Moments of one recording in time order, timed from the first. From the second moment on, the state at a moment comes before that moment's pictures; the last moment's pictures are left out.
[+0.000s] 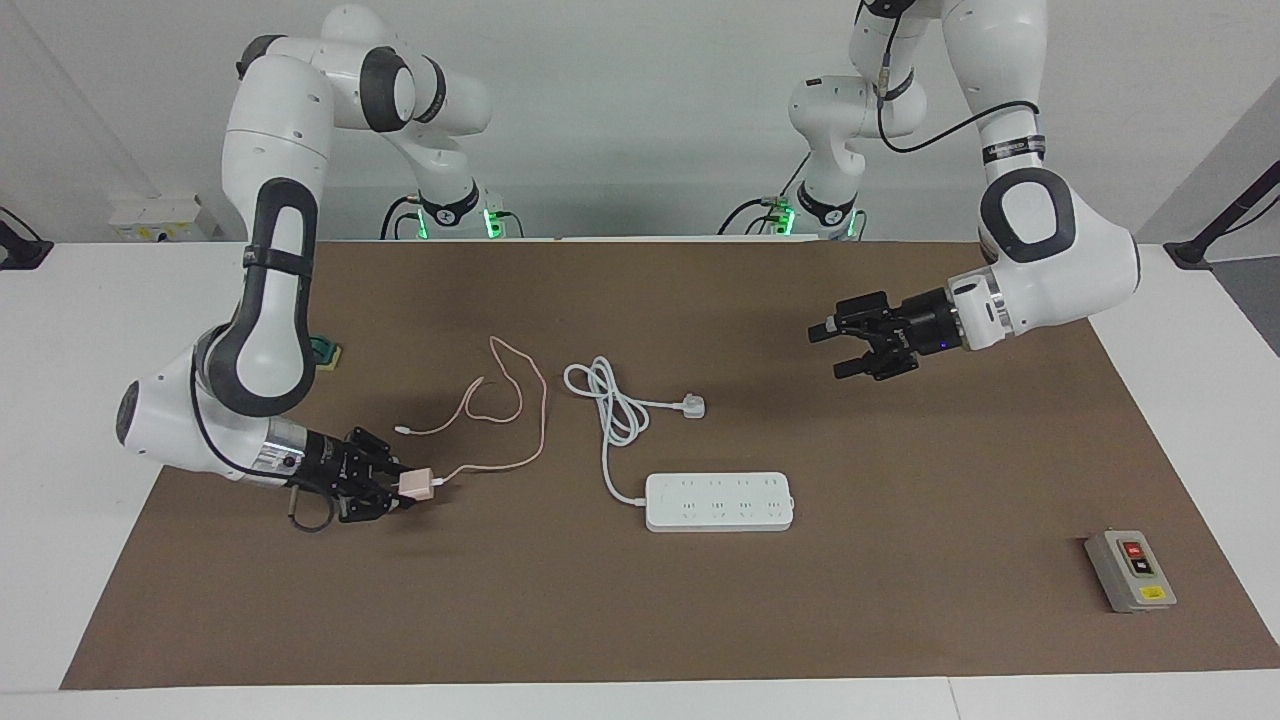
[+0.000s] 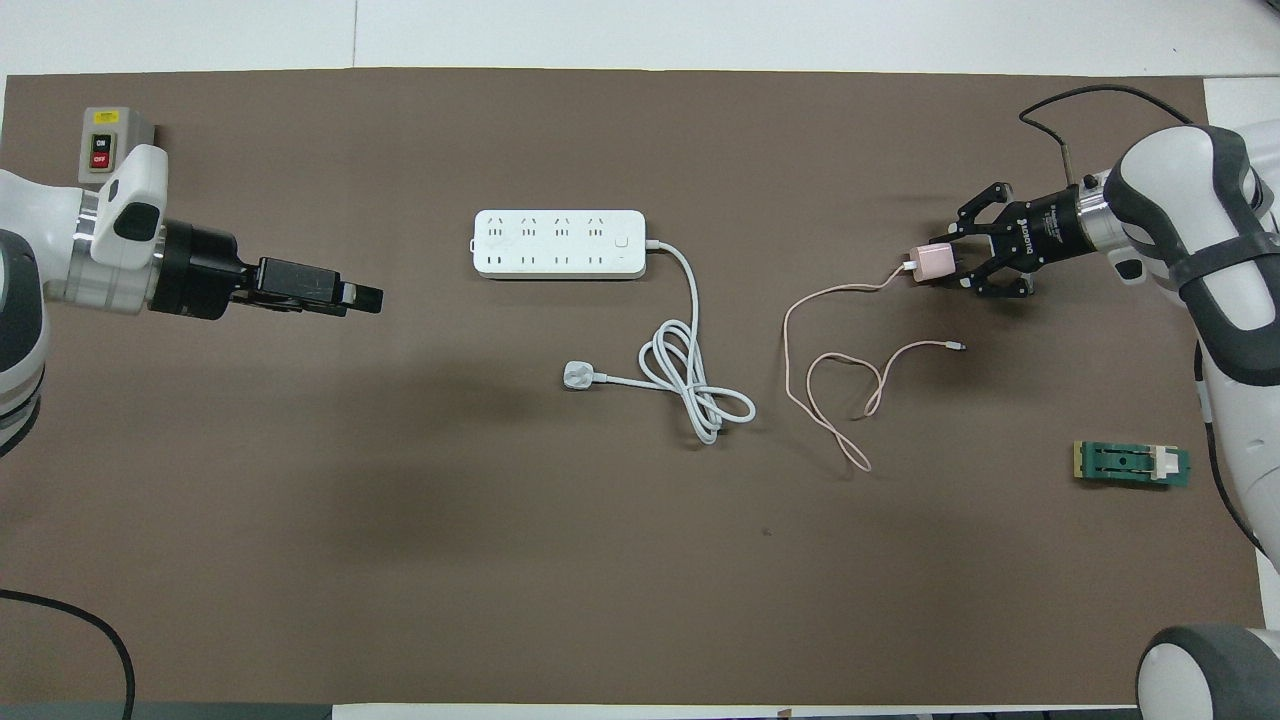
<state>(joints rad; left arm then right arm) -0.14 0.19 0.08 -1.85 -1.05 1.74 0.48 -0.05 0.64 -0.12 -1.45 0.75 1.80 0.91</state>
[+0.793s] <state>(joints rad) -0.20 0.34 0.08 -1.80 -1.39 1.75 0.65 0.28 0.54 -0.11 -1.28 0.76 1.84 1.51</state>
